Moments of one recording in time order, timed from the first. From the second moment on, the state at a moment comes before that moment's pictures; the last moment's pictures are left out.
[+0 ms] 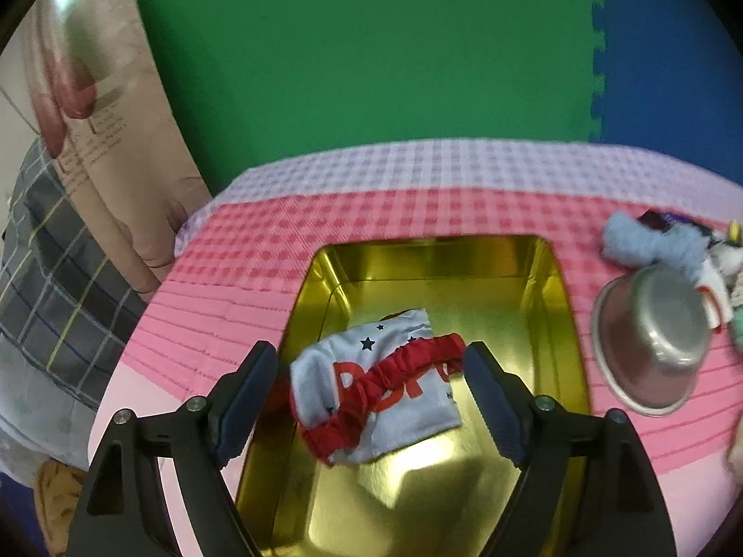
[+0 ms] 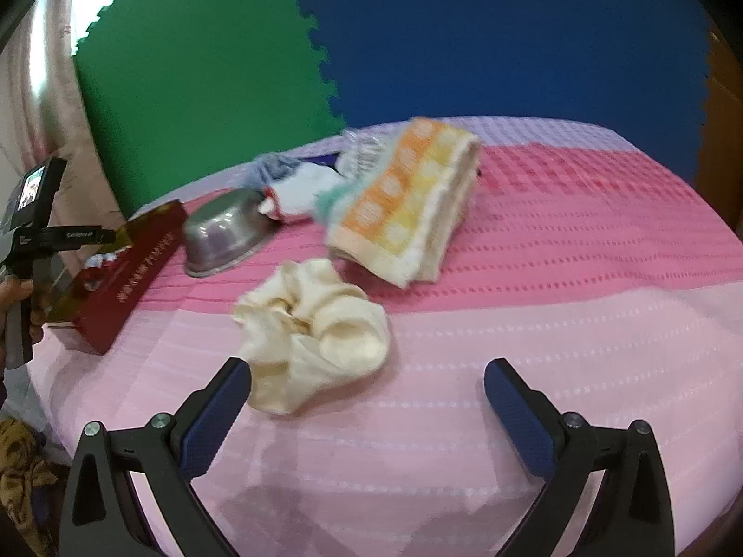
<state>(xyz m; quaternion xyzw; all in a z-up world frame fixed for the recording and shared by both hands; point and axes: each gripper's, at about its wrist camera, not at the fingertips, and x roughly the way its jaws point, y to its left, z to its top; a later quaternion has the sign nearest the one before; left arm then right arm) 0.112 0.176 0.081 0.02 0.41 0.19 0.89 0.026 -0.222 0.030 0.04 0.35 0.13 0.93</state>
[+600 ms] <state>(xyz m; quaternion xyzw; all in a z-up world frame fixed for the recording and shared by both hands) -0.031 0.139 0.099 -0.08 0.40 0.14 0.90 0.067 -0.184 0.039 -0.03 0.40 0.21 0.89</state>
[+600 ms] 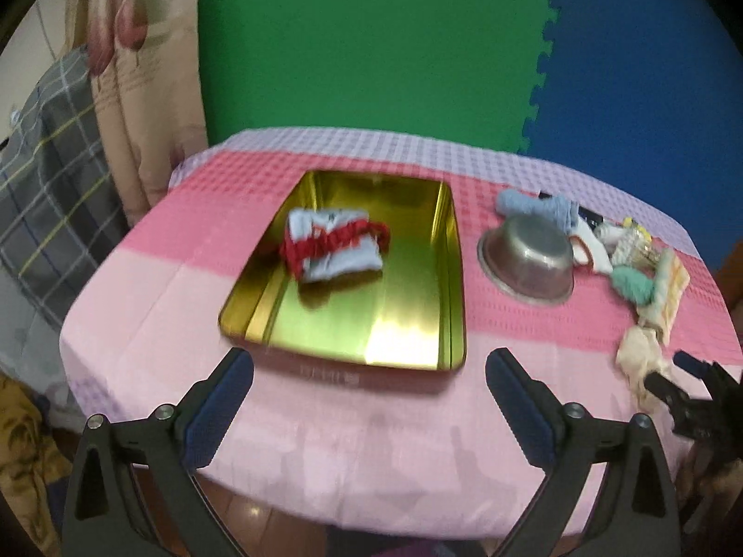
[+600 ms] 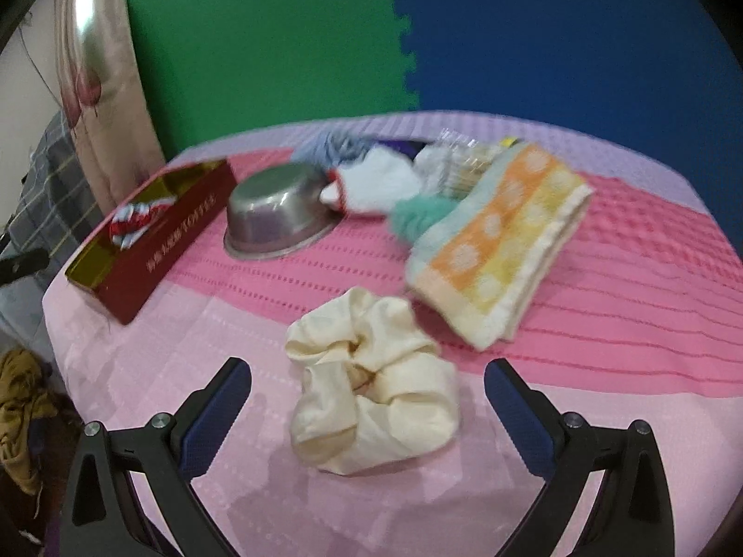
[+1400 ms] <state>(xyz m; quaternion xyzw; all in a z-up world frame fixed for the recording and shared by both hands) -0.059 0.150 0.083 -0.12 0.40 0.15 0.90 0.065 -0.109 0.072 -0.04 0.43 0.30 0.85</state>
